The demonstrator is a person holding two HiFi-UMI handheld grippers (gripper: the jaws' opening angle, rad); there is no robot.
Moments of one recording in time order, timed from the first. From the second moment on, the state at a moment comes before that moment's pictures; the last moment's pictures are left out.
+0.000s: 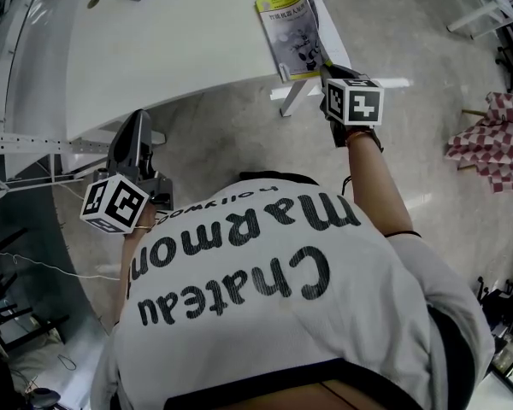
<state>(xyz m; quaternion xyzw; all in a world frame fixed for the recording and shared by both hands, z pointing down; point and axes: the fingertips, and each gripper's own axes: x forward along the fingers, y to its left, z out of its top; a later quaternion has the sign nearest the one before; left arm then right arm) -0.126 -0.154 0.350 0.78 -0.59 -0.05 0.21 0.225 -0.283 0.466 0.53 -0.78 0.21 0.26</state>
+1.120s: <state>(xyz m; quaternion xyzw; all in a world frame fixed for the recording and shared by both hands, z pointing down) -0.131 -0.147 0.355 0.77 -0.60 -0.05 0.22 0.253 -0.292 0.480 0.55 -0.76 0.23 0.26</state>
